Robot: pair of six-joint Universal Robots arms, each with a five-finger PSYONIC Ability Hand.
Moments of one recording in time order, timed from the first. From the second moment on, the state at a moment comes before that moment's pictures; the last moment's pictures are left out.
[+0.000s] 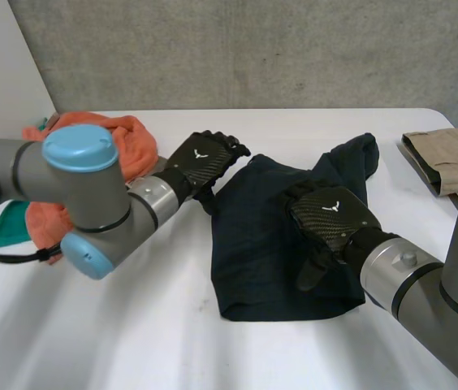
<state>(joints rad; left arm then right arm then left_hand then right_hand) 4.21 -2.33 -1.09 3.29 -1.19 3.47 2.06 -1.40 1.72 0.02 1.35 2.89 0.28 0.27 0.27 0.27 0.08 0.22 0.21 0.21 0.22 0.05</state>
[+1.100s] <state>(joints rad) 4.04 -2.11 -1.28 3.32 -0.88 3.23 1.73 -1.40 1.66 -0.14 1.44 2.84 0.56 0.65 0.65 0.65 0.48 0.22 0.21 0.21 0.21 0.05</state>
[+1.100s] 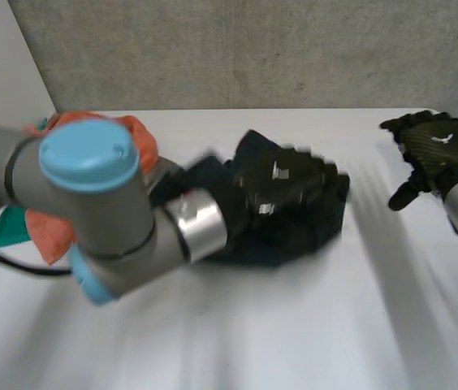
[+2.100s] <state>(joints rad) 3.98 -1.96 -1.90 3.36 -1.47 3.54 1.74 -1.00 1.58 -0.08 0.97 2.13 0.64 0.62 0.62 0.61 0.43 0.70 0.70 0.70 0.70 0.52</state>
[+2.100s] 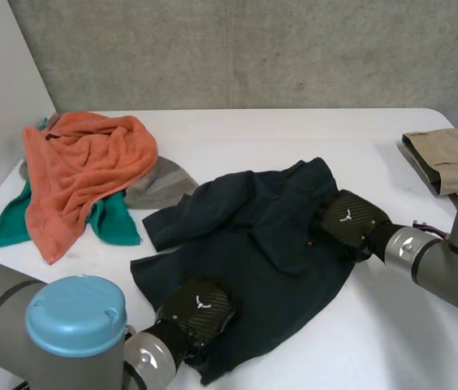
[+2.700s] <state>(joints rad) 4.02 -1.75 -1.64 3.33 -1.52 3.47 1.70 -1.18 1.50 0.19 1.04 2.40 1.13 1.19 1.18 1.20 0.99 0.51 0.50 0.50 0.49 0.30</state>
